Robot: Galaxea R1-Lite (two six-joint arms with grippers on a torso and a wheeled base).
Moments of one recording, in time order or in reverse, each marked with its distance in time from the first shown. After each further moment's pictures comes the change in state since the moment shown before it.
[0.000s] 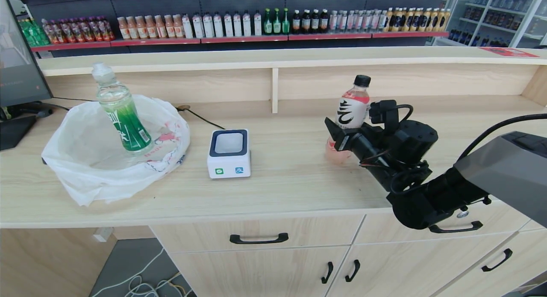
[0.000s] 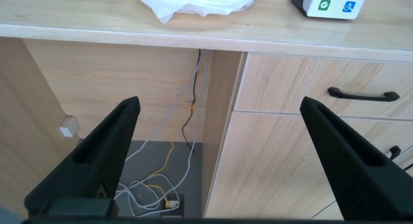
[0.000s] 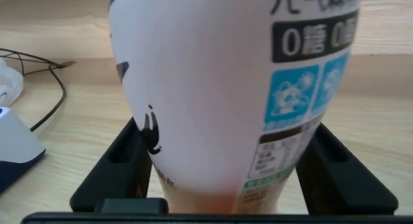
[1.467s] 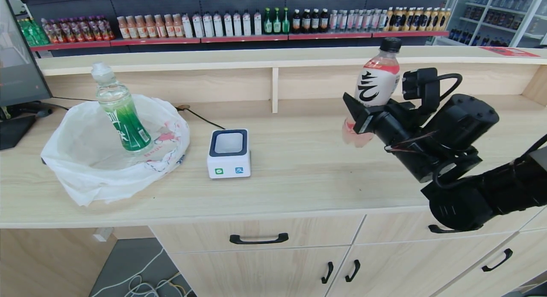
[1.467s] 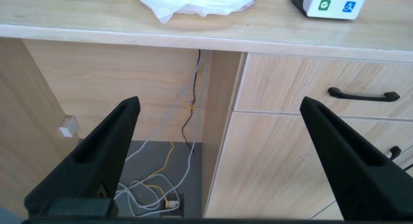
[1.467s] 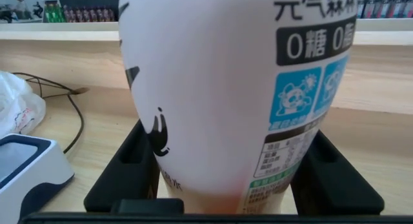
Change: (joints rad) left arm 0.000 0.000 0.000 0.000 0.000 0.000; right arm 0.017 -0.241 0.124 0.020 -0.002 -0.096
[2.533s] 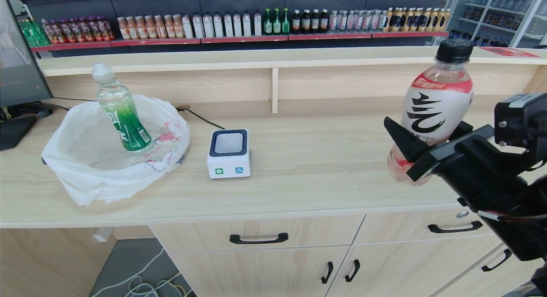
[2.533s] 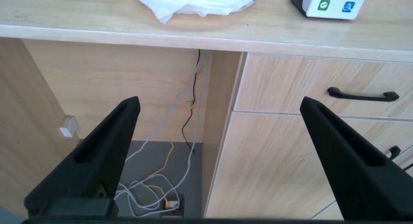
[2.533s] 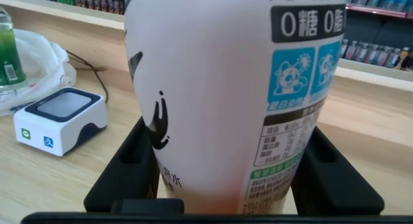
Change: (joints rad) left arm 0.000 0.000 0.000 0.000 0.000 0.000; right arm 0.109 -0.359 0.533 -0.196 -0.026 -0.223
